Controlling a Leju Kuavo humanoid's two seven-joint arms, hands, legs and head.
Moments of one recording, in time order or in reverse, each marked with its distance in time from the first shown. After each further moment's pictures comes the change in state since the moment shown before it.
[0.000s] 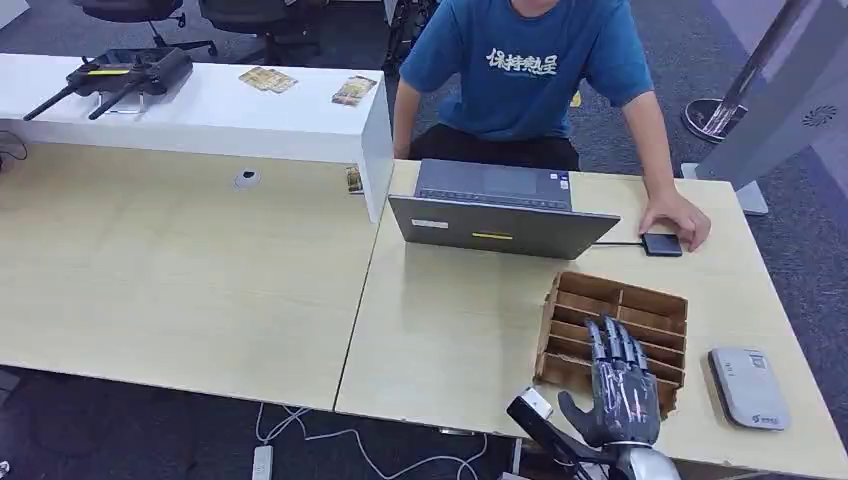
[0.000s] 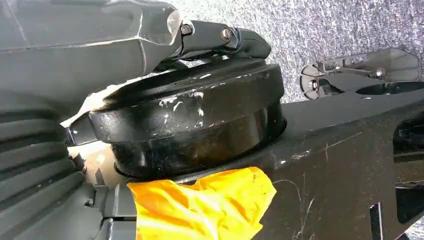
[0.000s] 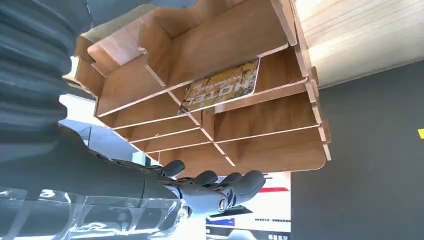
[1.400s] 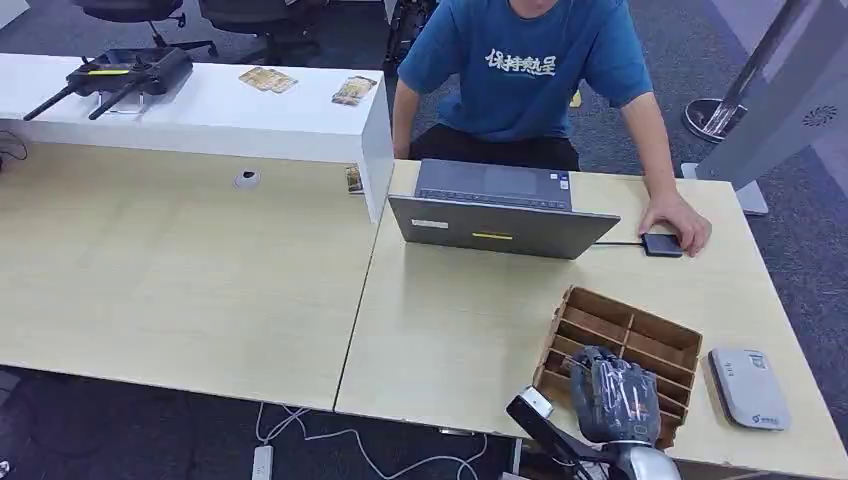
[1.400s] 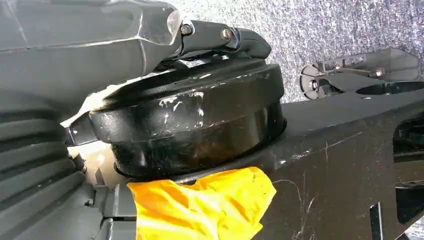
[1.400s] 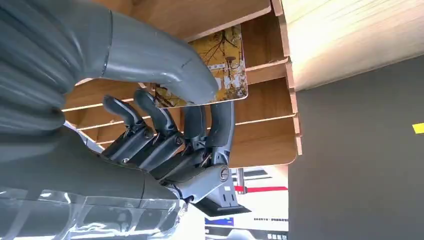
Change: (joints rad) left arm 0.000 0.000 0.000 0.000 0.000 0.000 0.000; right arm -0.002 -0.001 0.000 -0.008 -0.005 0.007 -0.003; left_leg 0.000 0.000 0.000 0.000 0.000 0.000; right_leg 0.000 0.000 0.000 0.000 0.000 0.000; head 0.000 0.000
